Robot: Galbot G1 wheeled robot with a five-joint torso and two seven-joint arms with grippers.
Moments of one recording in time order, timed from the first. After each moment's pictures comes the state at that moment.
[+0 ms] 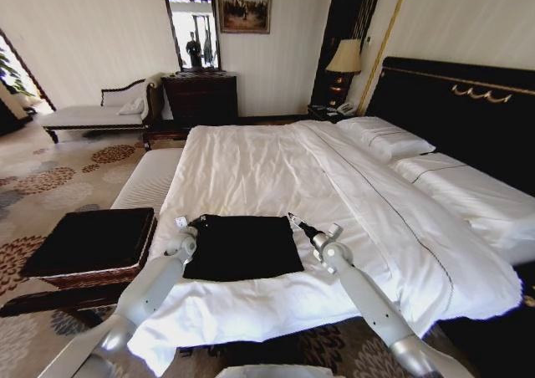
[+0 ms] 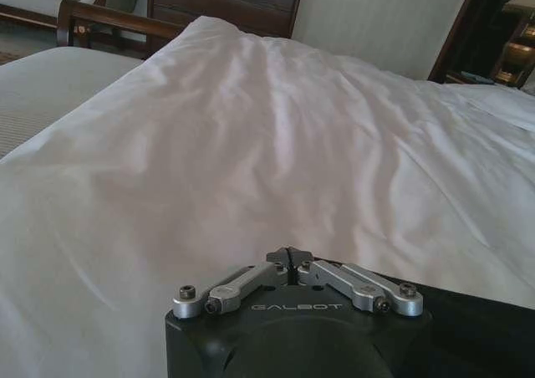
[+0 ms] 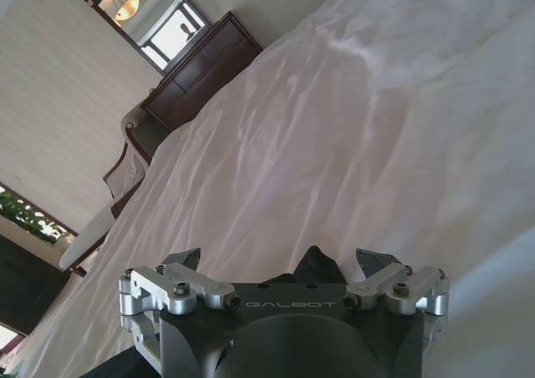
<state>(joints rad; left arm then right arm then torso) 0.70 -1.06 -0.04 -1.28 -0.95 0.20 -0.28 -0.76 1.17 0.10 1.30 1.23 -0.20 0.05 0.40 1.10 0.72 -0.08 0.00</state>
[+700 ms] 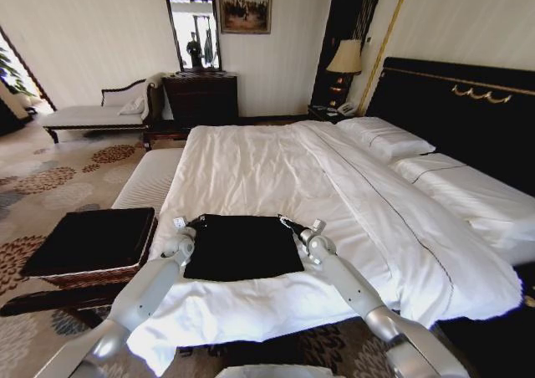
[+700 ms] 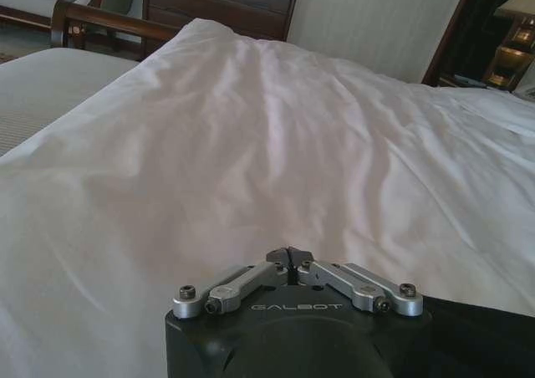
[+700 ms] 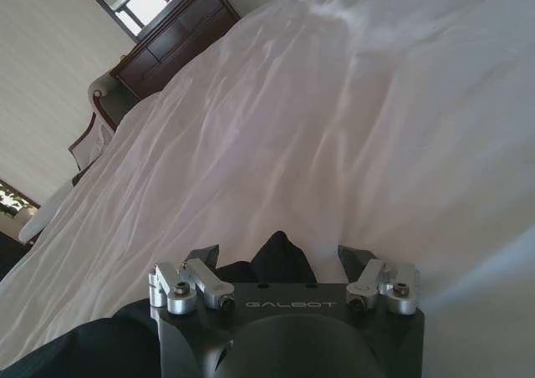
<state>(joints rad) 0.71 -1.05 -0.04 -1.31 -0.95 0.20 -0.28 -0.65 1.22 0.03 1.08 1.18 -0.19 0.02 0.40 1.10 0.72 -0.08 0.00</state>
